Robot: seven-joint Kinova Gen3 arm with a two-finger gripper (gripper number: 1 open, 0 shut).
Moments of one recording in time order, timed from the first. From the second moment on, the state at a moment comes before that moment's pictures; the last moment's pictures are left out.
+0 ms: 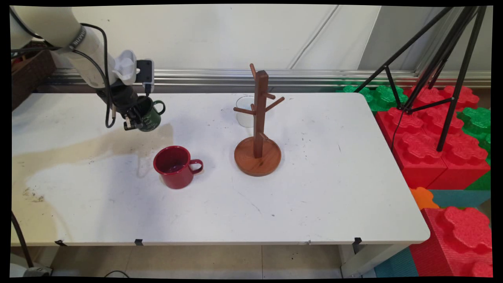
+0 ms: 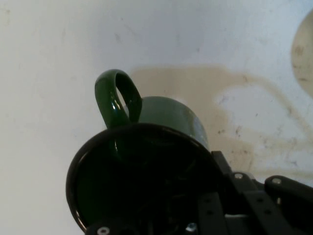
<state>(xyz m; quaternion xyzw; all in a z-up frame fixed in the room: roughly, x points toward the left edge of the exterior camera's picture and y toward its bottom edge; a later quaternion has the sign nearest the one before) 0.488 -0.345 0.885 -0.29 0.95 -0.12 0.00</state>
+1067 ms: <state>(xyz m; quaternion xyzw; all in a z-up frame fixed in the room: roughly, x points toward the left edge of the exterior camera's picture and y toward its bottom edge) 0.514 -0.368 0.829 -0.26 0.96 -0.08 0.02</state>
